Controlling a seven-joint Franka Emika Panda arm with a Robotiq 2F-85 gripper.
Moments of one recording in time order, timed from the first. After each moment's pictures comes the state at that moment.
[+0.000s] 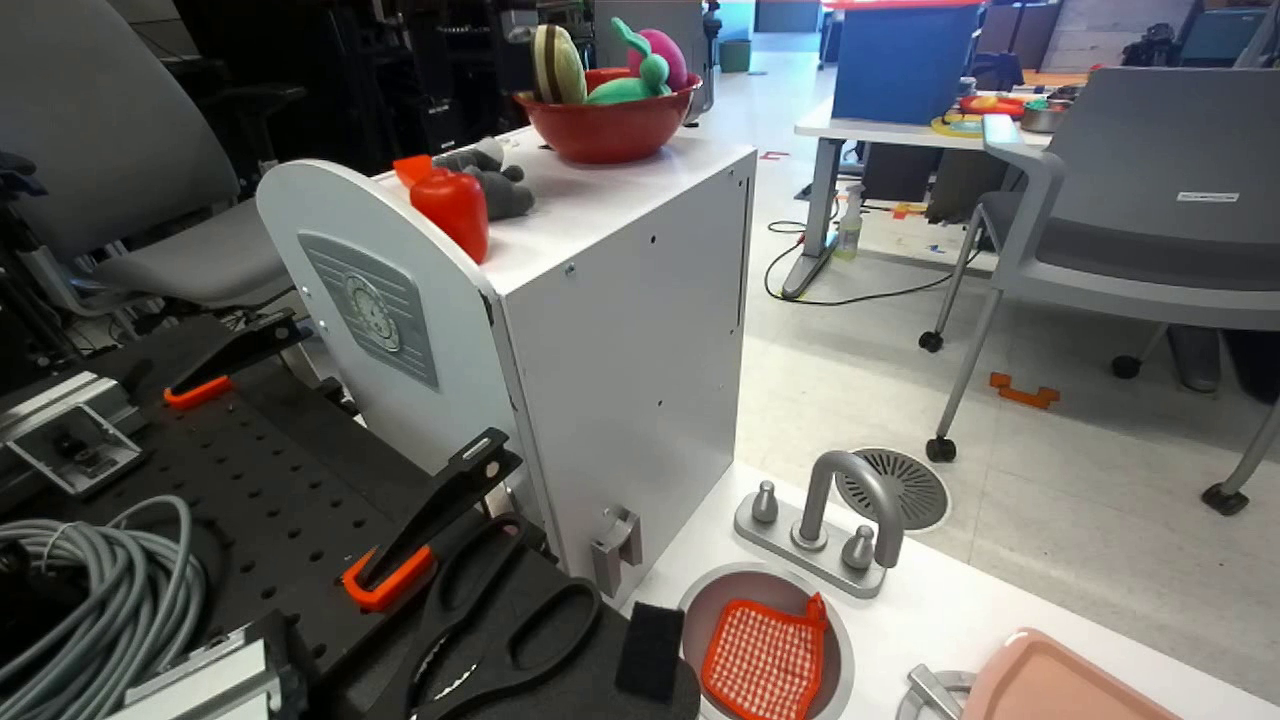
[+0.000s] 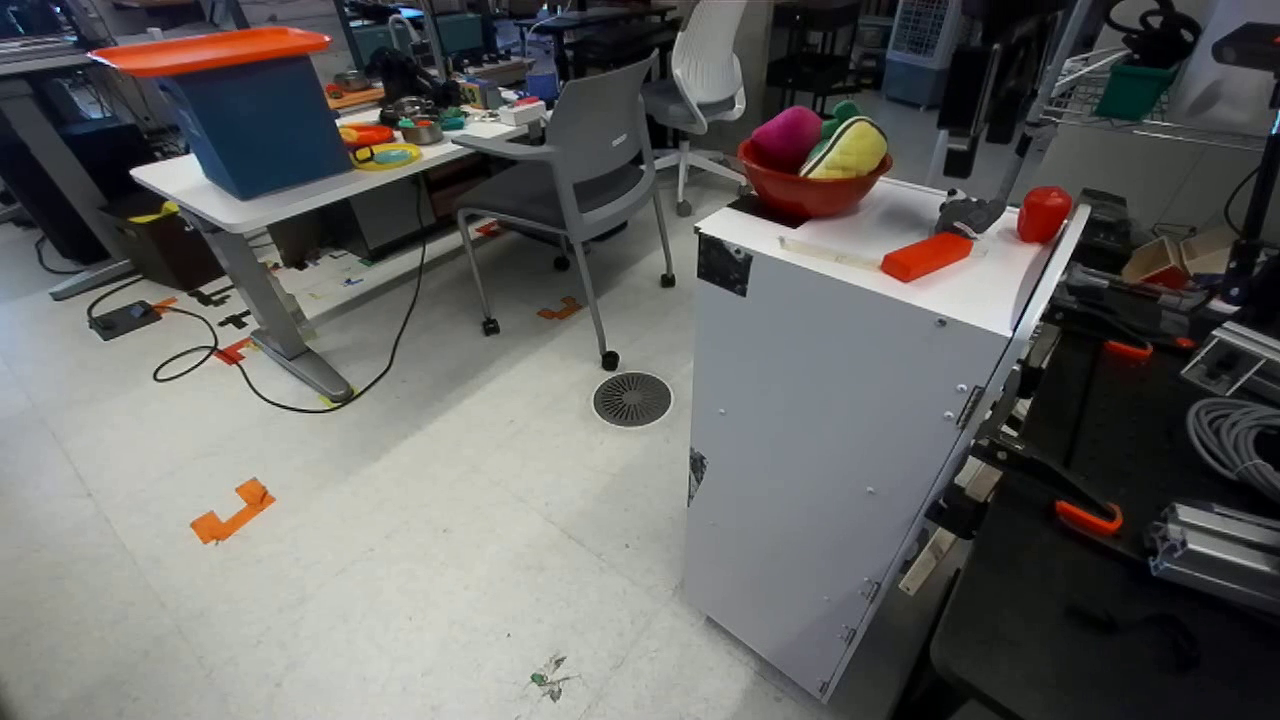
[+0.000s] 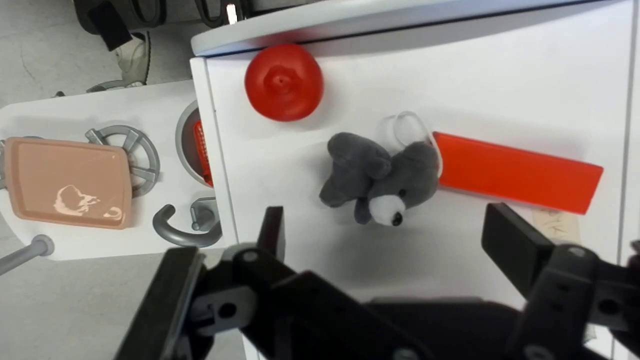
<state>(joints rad) 0.00 0.02 0.00 -2.36 -0.12 2.28 0.14</state>
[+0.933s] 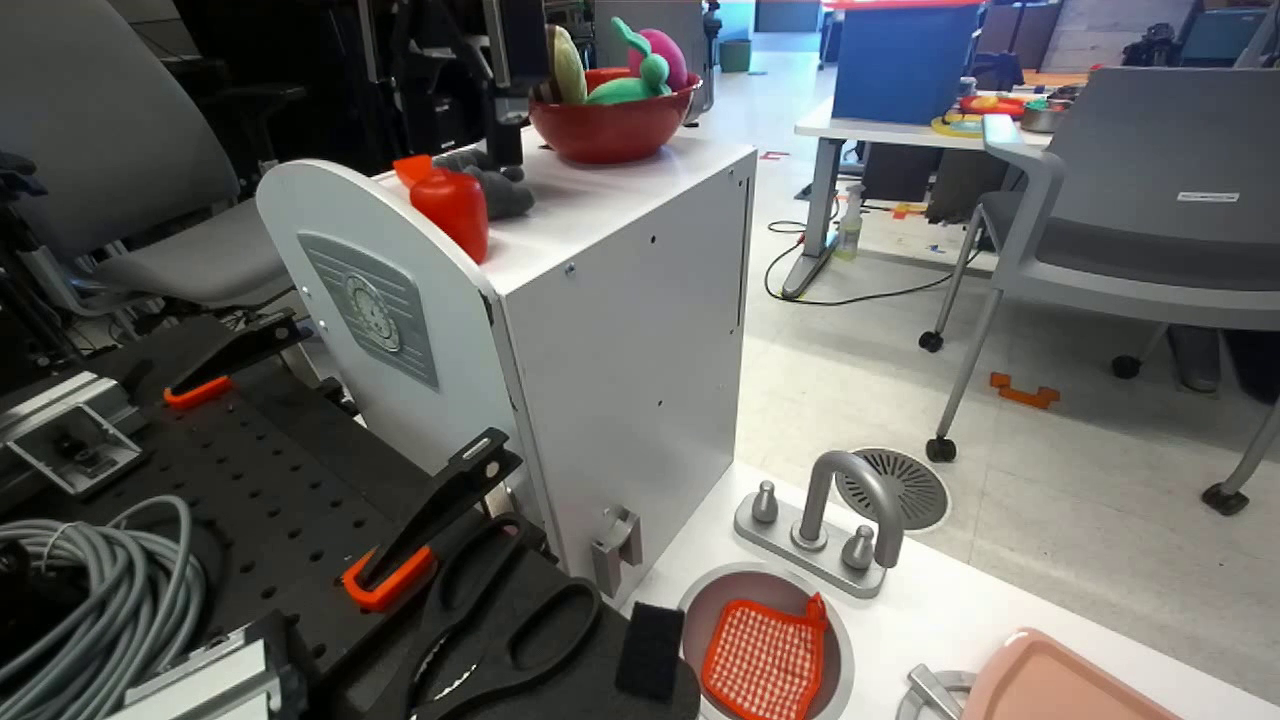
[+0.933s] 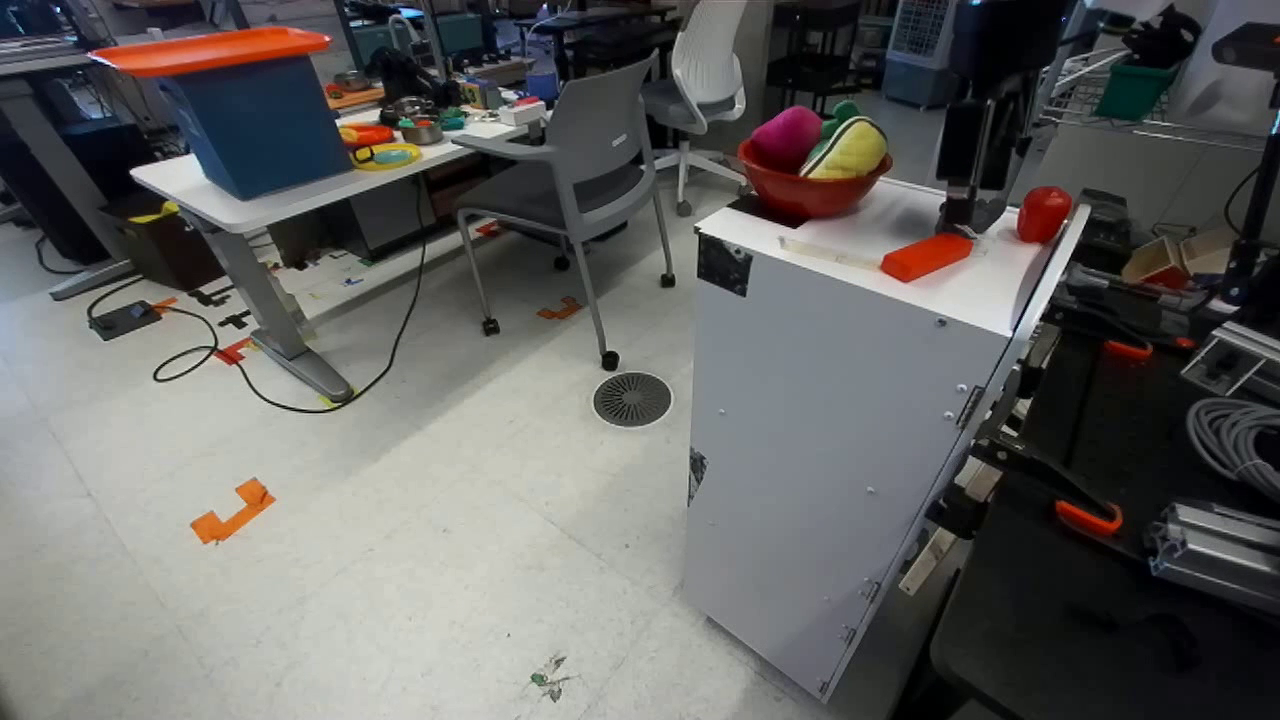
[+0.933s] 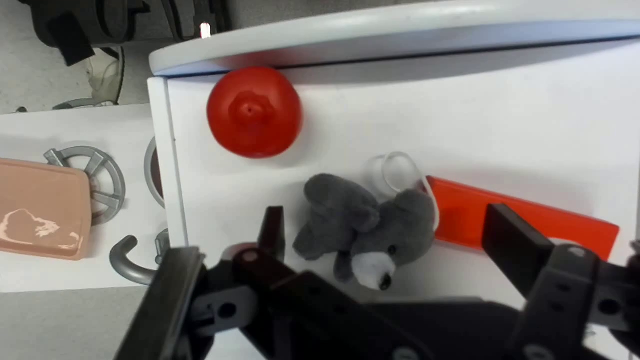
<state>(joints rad) 0.00 0.10 0.00 -2.36 -0.07 2.29 0.05</state>
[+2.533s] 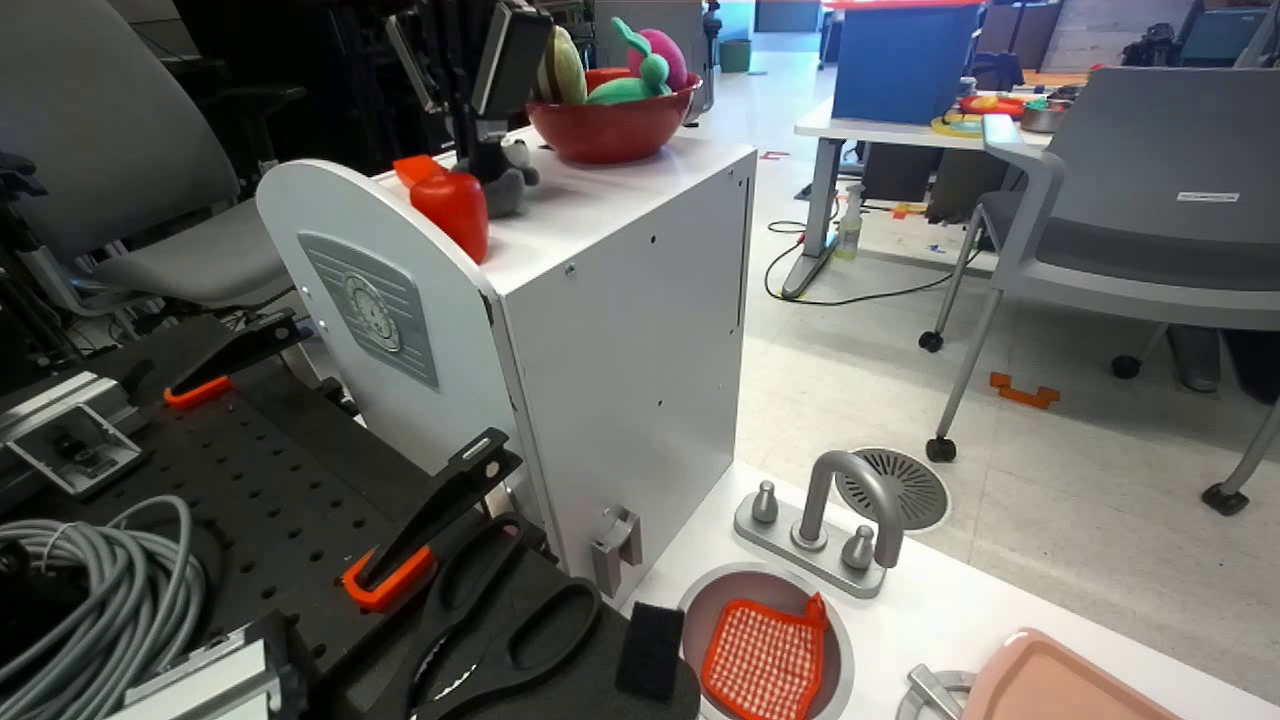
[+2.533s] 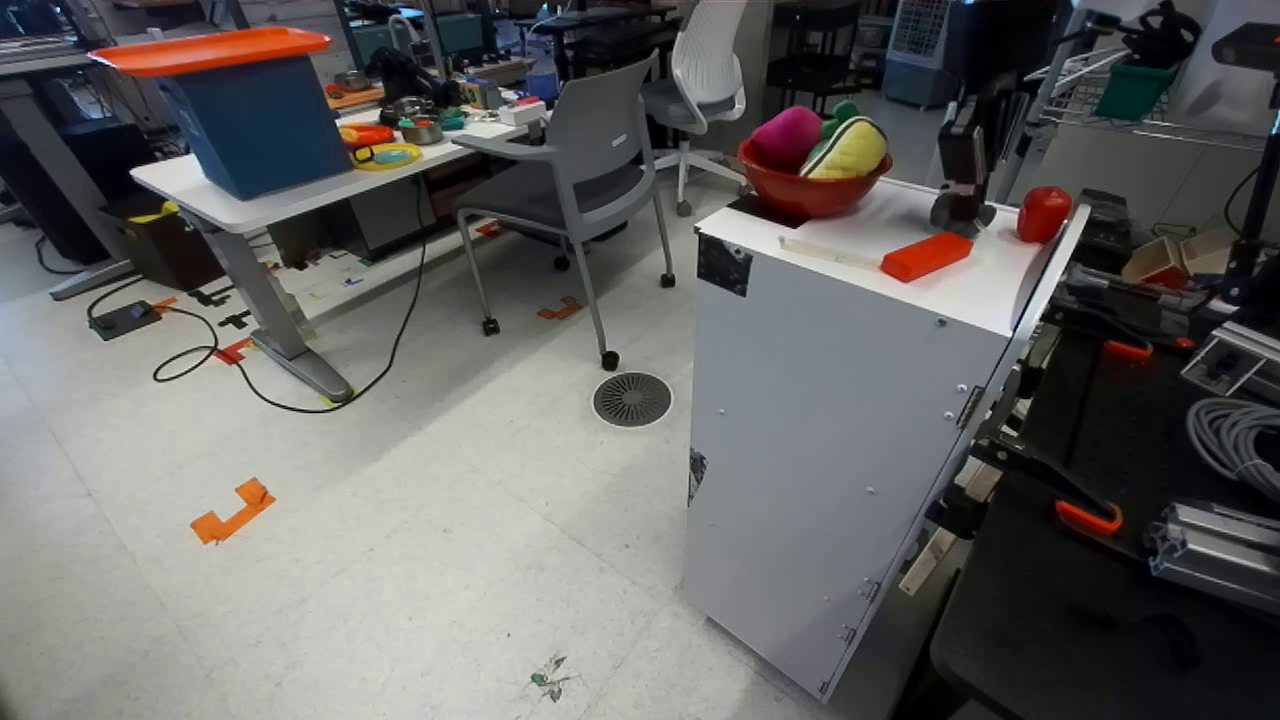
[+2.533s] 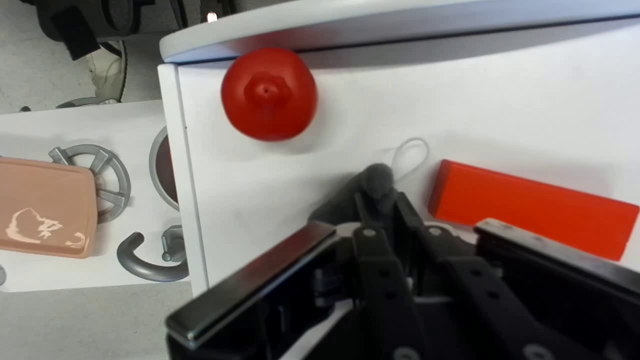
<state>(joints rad) -0.01 0.12 -0.01 -2.34 -0.07 2.29 0.06</state>
